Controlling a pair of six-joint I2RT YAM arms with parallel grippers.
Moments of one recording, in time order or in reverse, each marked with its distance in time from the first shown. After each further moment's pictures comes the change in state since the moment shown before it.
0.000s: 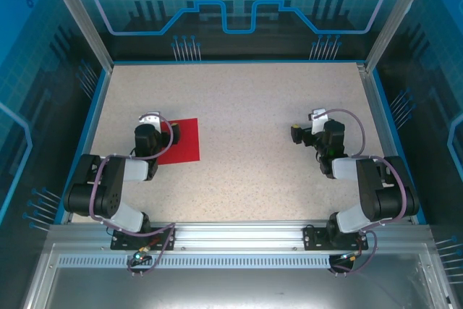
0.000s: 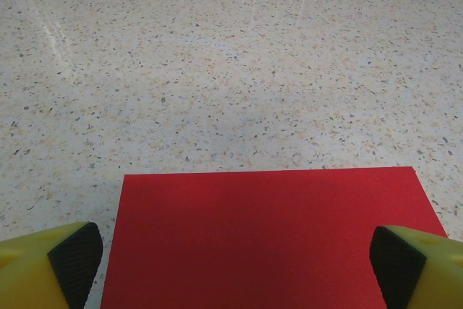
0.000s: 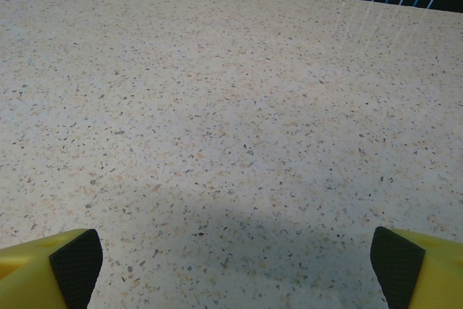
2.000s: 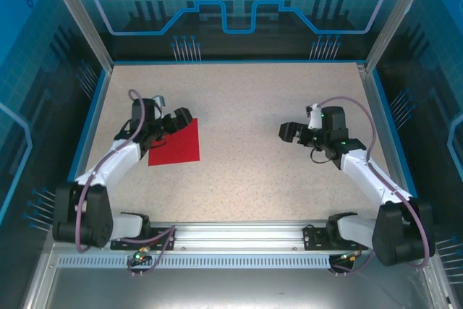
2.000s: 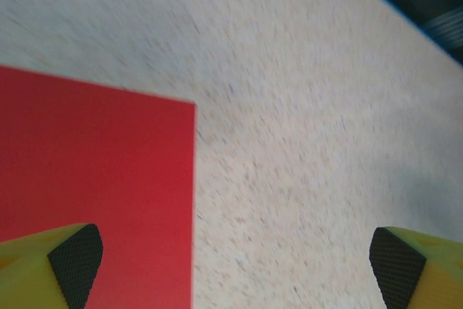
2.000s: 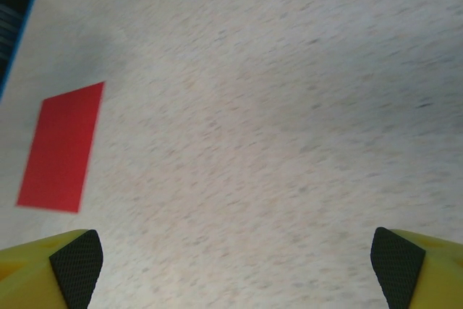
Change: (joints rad) left arm -0.063 -0.182 0.417 -0.898 0.404 -0.479; right arm 0.123 -0.327 0.292 -0.914 -0.317 0.490
